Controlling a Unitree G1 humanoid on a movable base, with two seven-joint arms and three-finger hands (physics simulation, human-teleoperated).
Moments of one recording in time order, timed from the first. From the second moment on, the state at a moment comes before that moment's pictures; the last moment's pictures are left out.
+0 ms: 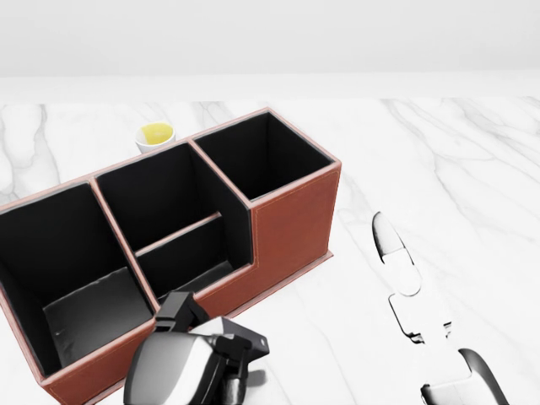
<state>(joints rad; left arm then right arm) 0.26 0.07 -0.42 -0.32 1.19 0.09 0.08 0.63 0.35 0.09 -1.05 -0.56 -0.04 0.66</state>
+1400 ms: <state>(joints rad) 0.03 -0.05 0.11 -0.97 1.09 0.08 -0.43 0.68 0.35 0.10 -1.05 -0.53 -0.09 0.67</state>
